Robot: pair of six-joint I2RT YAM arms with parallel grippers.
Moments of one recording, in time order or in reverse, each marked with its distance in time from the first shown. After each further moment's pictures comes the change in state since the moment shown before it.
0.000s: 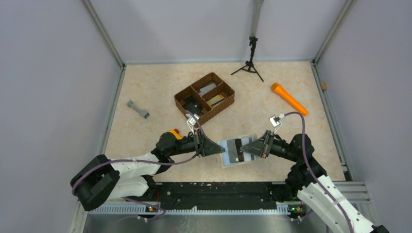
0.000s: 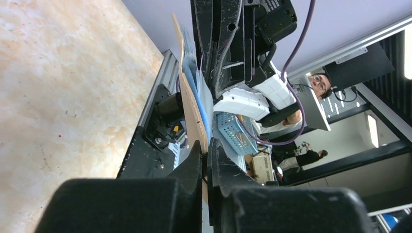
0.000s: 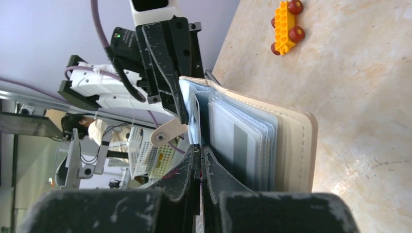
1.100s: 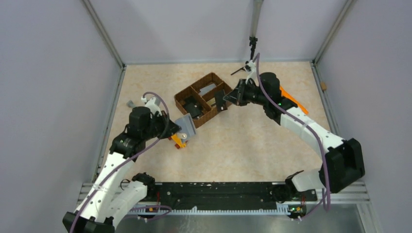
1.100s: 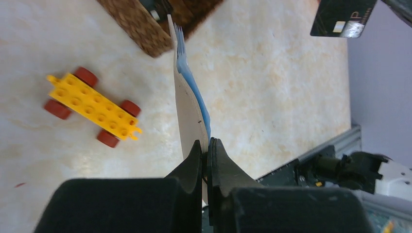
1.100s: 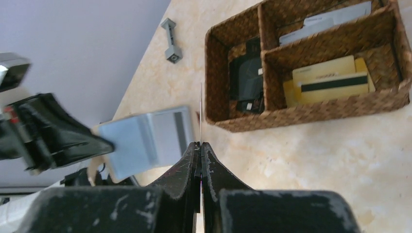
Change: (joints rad) left arm 0.515 -0.398 0.469 -1.628 -0.267 0.542; right arm 0.001 0.936 0.761 -0.096 0.240 -0.542
